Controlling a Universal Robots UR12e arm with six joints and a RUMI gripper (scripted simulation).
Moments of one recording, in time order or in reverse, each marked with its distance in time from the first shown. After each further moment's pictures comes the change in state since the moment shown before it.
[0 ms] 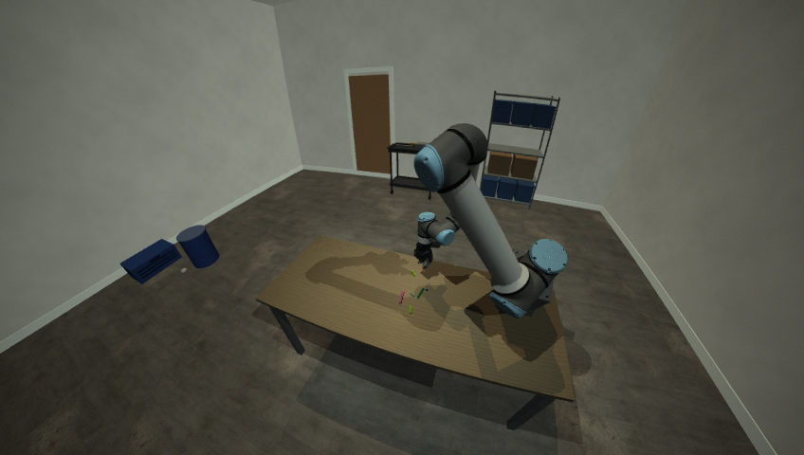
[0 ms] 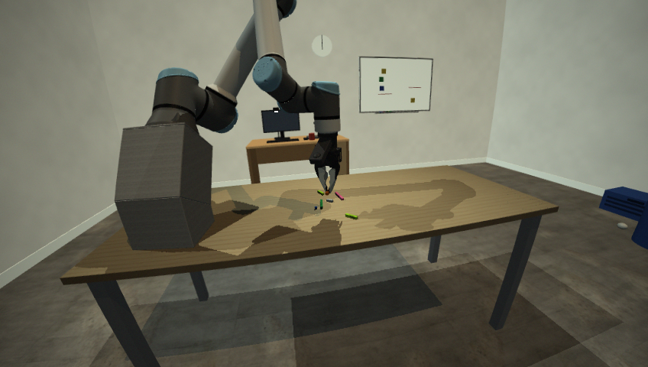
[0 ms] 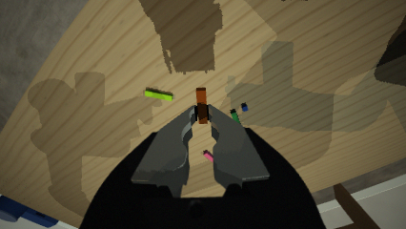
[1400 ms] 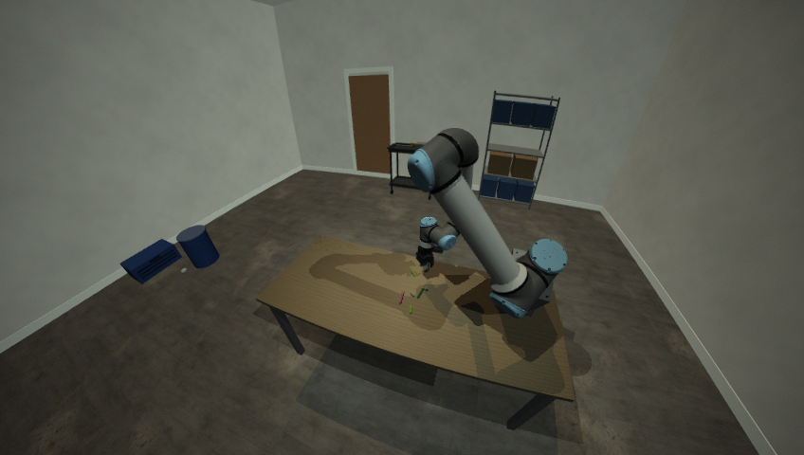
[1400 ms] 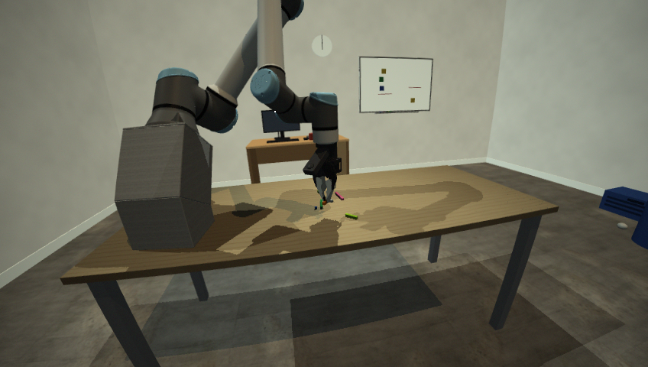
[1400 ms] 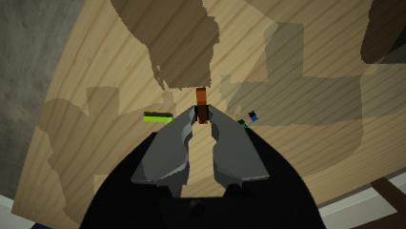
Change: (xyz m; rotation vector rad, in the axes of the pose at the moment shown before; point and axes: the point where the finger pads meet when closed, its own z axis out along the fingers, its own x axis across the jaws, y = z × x) arm 0.006 -0.014 0.034 0.004 -0.004 0.174
